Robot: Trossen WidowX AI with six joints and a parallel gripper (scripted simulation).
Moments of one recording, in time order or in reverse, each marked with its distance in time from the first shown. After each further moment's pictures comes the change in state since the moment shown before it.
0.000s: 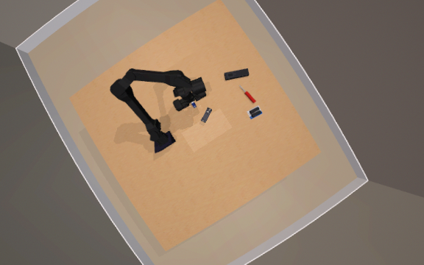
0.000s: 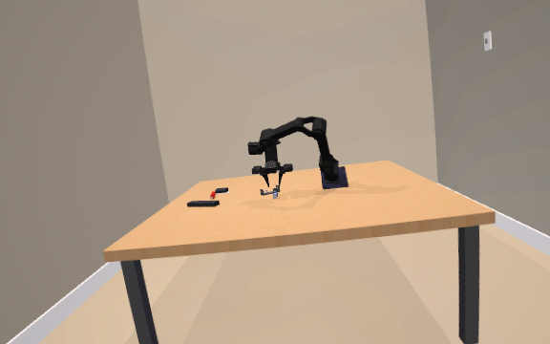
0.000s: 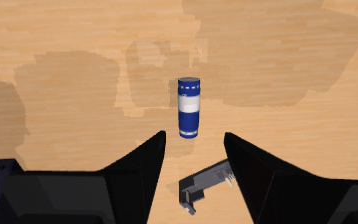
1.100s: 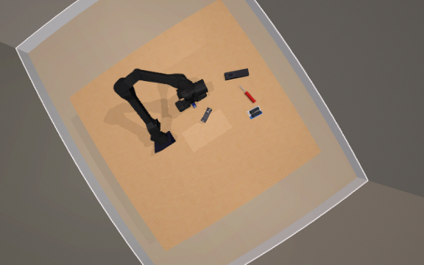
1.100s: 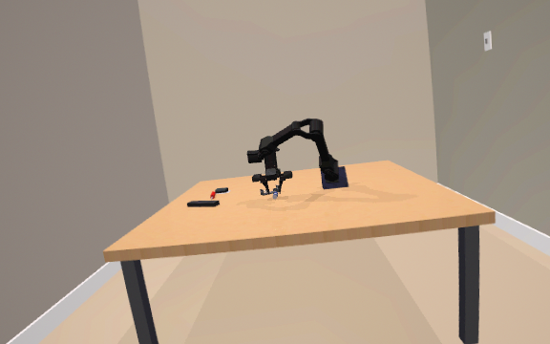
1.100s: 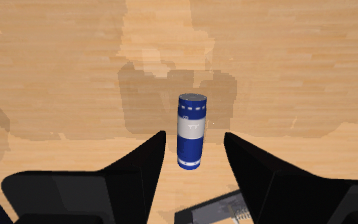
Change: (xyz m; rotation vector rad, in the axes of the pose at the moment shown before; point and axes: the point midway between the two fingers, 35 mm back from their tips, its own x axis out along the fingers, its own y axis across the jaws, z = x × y) arm 0.035 -0.001 0.007 -0.041 -0.051 0.033
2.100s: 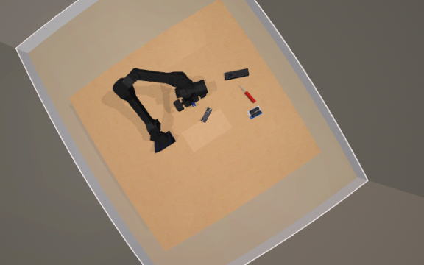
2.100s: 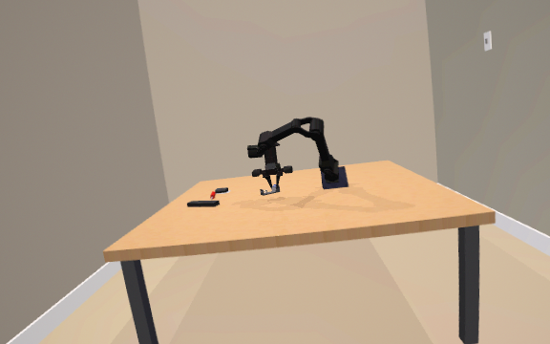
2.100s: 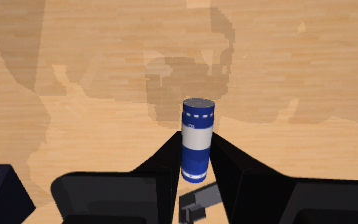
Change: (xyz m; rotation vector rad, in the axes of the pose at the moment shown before) arm -0.023 0.003 -0.001 0.017 -0.012 0.005
